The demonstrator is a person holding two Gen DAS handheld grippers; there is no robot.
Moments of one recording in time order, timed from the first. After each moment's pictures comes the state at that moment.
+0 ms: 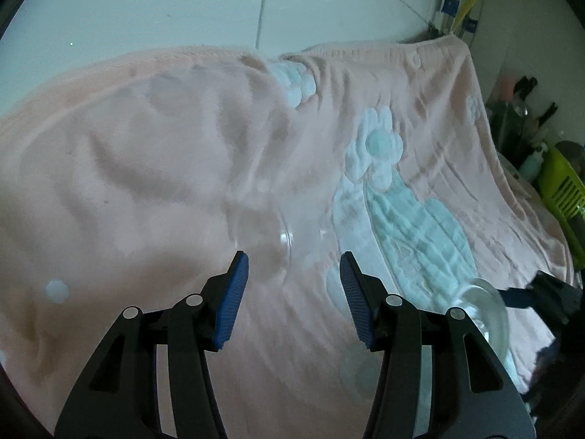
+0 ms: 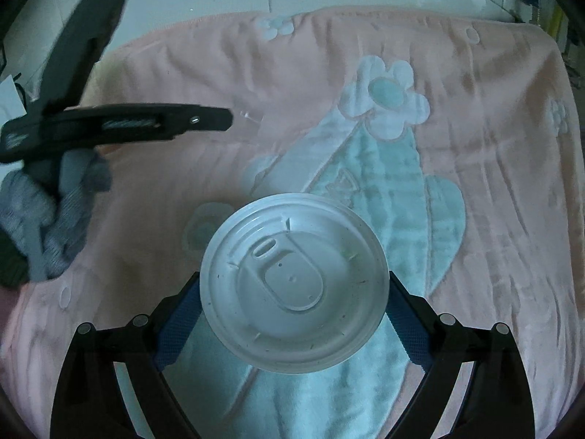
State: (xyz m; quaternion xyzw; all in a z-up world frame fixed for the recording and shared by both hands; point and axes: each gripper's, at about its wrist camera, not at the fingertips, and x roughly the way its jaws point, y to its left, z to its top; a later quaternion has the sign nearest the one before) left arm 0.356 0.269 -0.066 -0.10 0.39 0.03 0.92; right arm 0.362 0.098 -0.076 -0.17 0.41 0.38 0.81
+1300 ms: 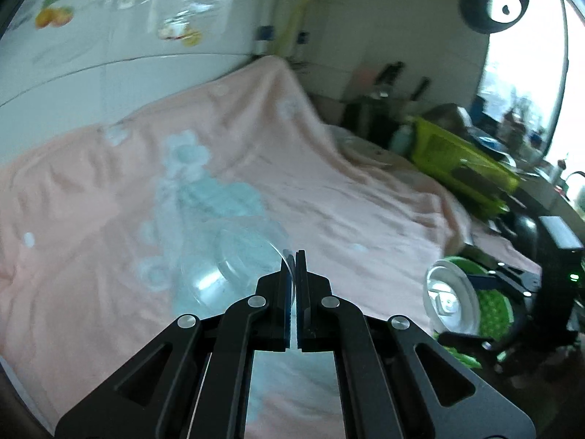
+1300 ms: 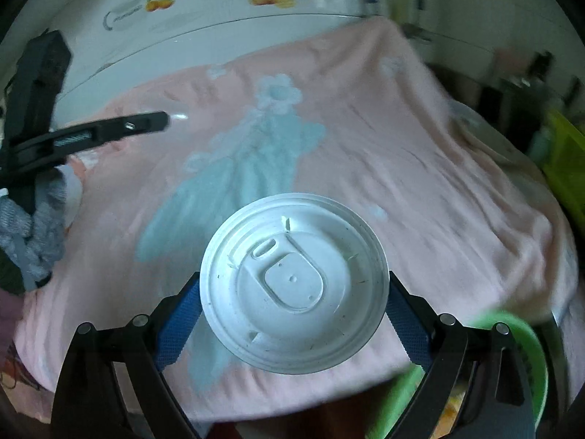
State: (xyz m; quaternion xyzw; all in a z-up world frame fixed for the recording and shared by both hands) left arm 0.192 0.083 0.004 -0.06 0.30 -0.13 0.94; right arm 0.210 -0.124 -0.036 -0.08 0.38 0.27 0.88
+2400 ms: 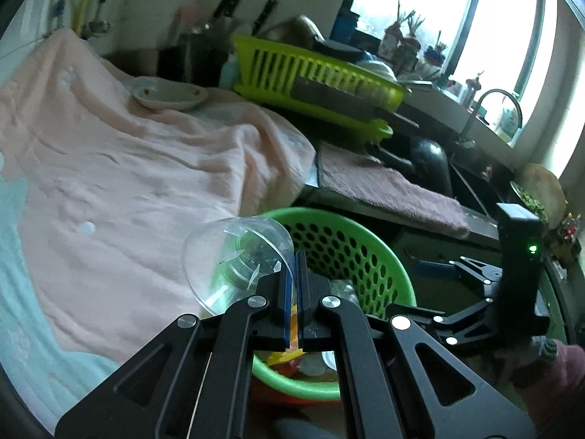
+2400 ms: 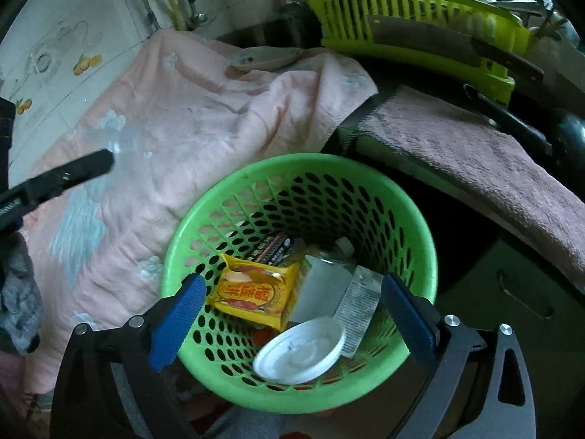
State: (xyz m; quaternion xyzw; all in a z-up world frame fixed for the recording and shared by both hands) left arm 0.192 -0.184 -0.044 -0.01 0.37 -0.33 0.87; right arm 0.126 -0.375 -0.096 0.09 0.42 0.06 0.90
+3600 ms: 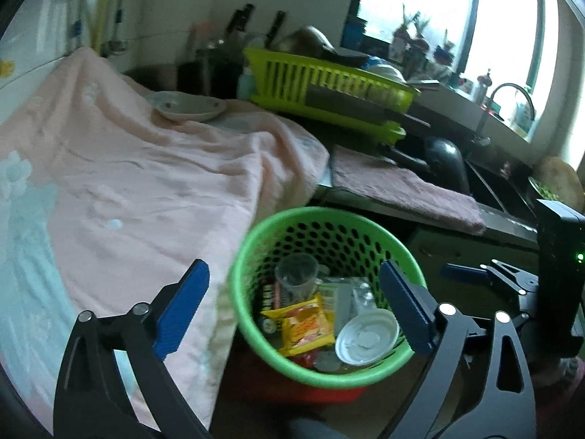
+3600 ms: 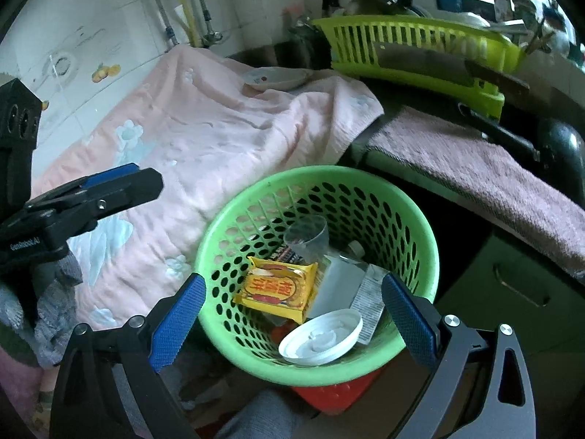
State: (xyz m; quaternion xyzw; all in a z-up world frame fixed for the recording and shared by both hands) left arm 0.158 -0.172 -0.033 0.01 0.34 -0.28 0.90; right arm 0.090 -0.348 -0.076 0.08 0.39 0.06 0.92
